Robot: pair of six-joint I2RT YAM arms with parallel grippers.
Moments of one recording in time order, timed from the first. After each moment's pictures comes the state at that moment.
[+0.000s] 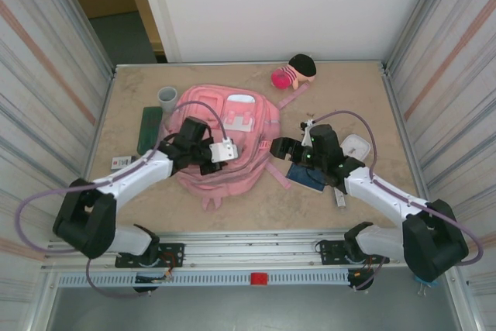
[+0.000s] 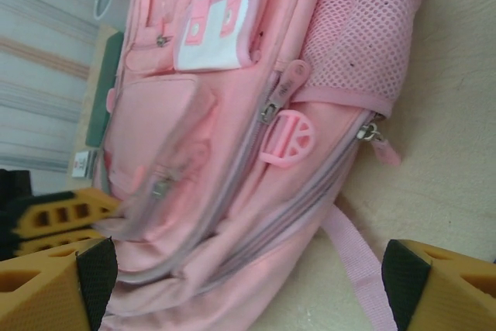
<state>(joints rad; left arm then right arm) -0.51 1.35 0.83 -0.35 0.38 0.85 0.50 1.17 0.60 0.00 -0.28 0.75</state>
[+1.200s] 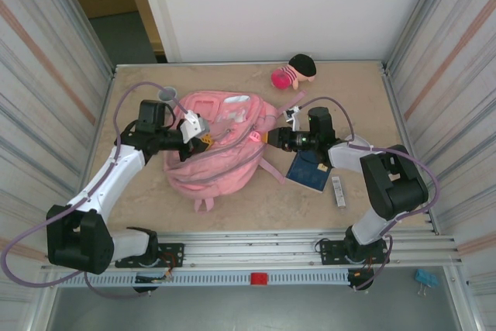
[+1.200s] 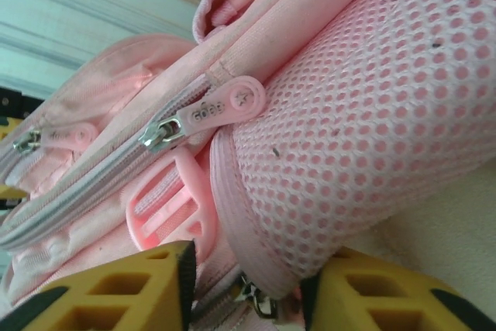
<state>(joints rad) -0.22 1.25 0.94 -0.51 0.82 0.78 0.36 1.64 0.74 0.41 -0.87 0.71</state>
